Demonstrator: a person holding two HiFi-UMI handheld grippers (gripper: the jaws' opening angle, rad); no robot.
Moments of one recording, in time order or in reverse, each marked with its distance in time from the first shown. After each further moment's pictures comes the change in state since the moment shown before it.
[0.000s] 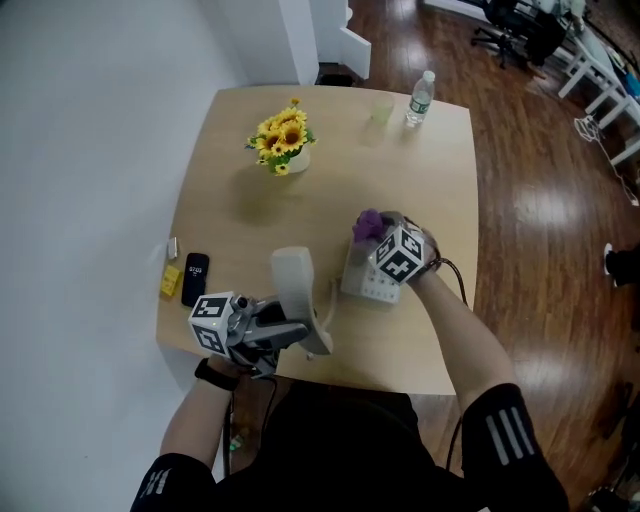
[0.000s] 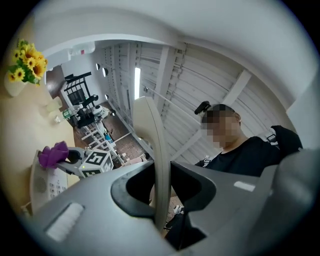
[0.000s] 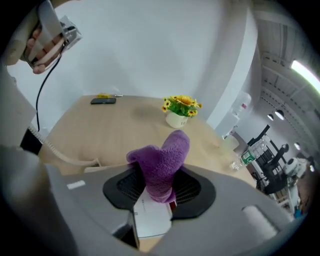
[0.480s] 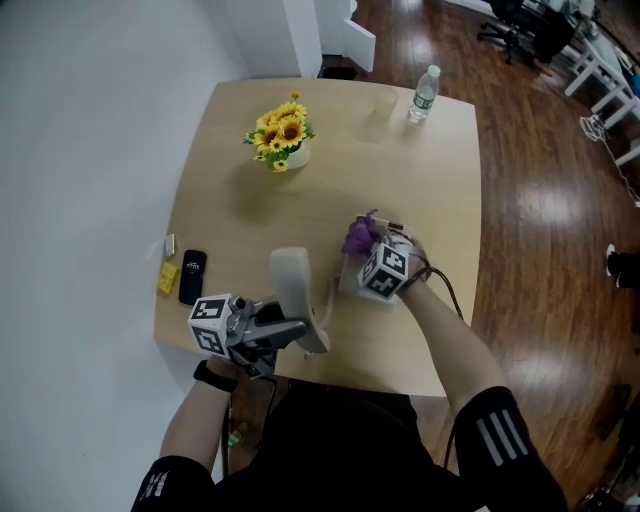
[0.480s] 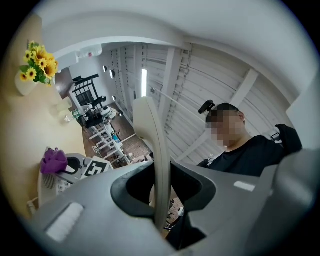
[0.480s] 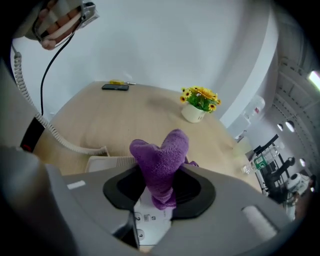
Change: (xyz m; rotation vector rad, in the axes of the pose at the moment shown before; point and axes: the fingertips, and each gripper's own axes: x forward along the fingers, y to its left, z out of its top) left arm -0.007 0.026 -0.007 -0.031 -0.012 0.082; right arm 0.033 0.046 -0.020 -0.117 0.055 0.067
